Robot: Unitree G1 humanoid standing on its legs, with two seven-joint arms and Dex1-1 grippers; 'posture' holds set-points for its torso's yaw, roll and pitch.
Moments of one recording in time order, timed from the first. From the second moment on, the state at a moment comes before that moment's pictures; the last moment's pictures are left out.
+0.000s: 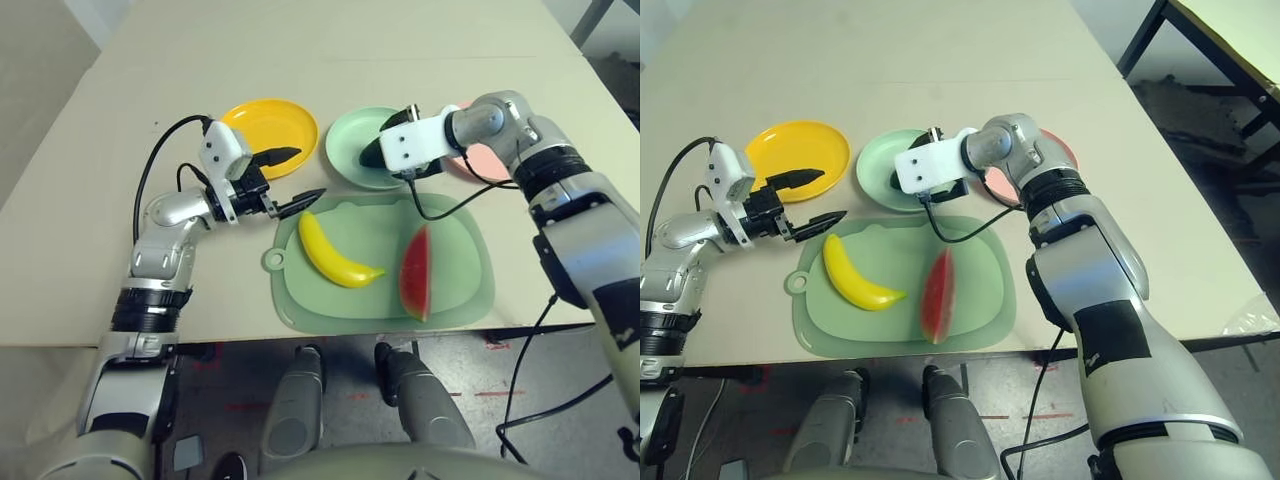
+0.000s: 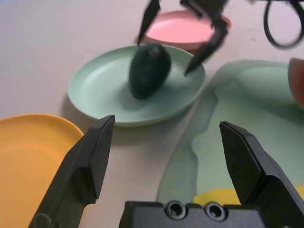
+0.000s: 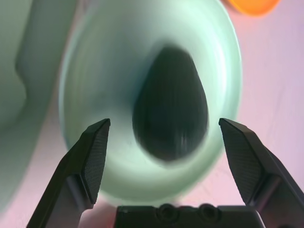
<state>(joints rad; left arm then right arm) -0.53 0.58 0.02 0.21 -0.32 0.05 -1.08 -1.39 -0.49 0.48 1.15 -0.48 -0.67 1.02</state>
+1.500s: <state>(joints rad) -0.47 0.68 -0.04 0.10 -0.49 0.09 -1.55 -0.86 -0.72 0.58 -0.05 -0.14 -0.23 1.59</state>
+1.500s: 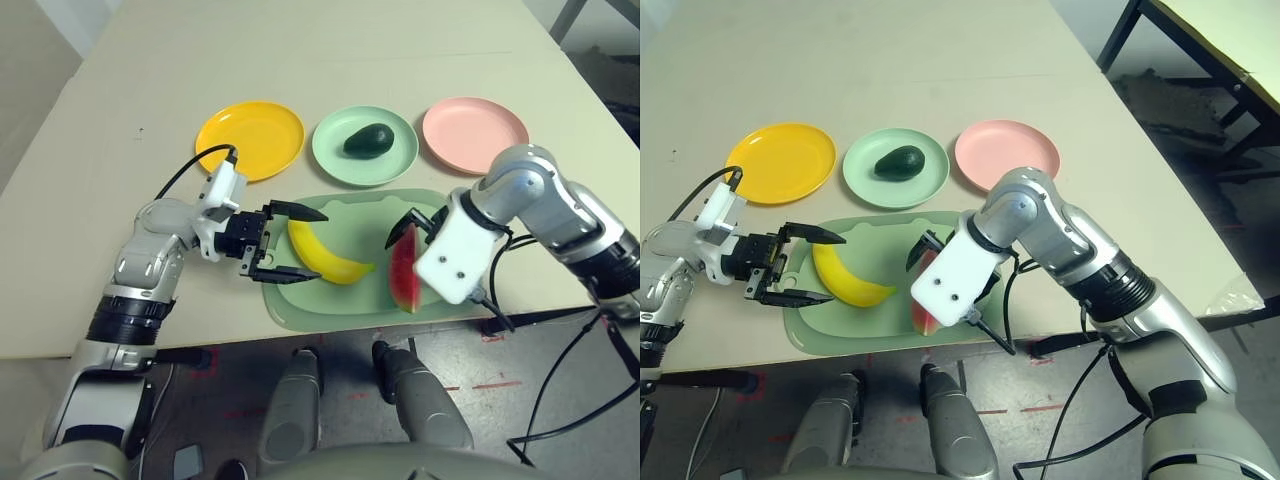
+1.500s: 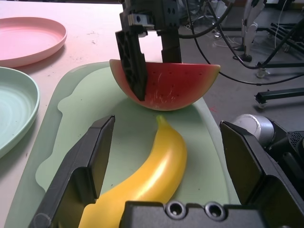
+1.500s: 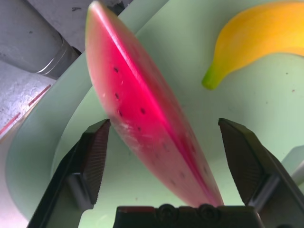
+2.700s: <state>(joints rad) -0.49 0.65 -0.04 0.16 -0.47 0.05 -1.48 -1.01 -0.81 0.56 0.00 -0.03 0.00 1.60</state>
